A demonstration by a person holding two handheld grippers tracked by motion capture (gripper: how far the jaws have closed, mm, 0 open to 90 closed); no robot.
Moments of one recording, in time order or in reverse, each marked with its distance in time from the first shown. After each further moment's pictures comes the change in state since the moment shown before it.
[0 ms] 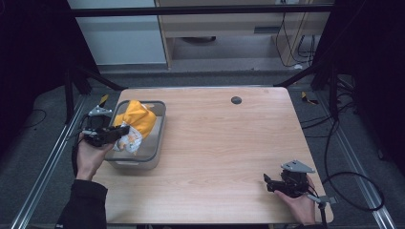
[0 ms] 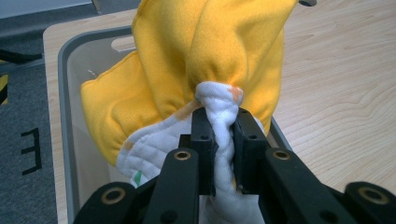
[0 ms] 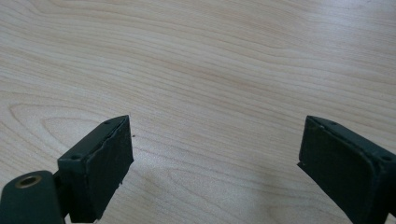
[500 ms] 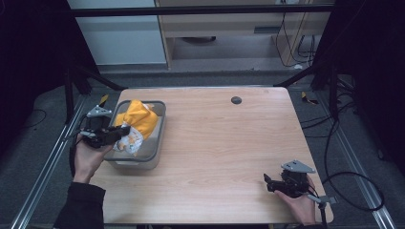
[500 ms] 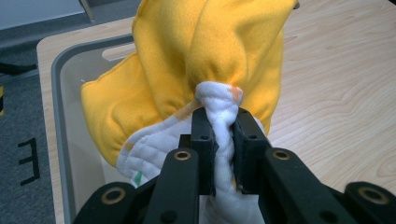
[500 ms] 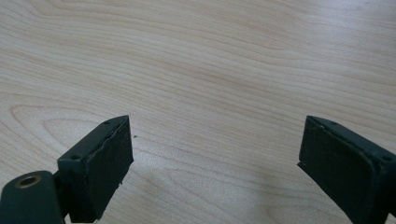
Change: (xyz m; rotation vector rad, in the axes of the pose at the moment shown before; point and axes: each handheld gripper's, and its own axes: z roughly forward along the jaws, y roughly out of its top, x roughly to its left) left arm -0.011 0.003 -0.013 -0.014 -0.026 0.042; right arm 0.000 0.000 -0.001 -0.006 0.002 0.001
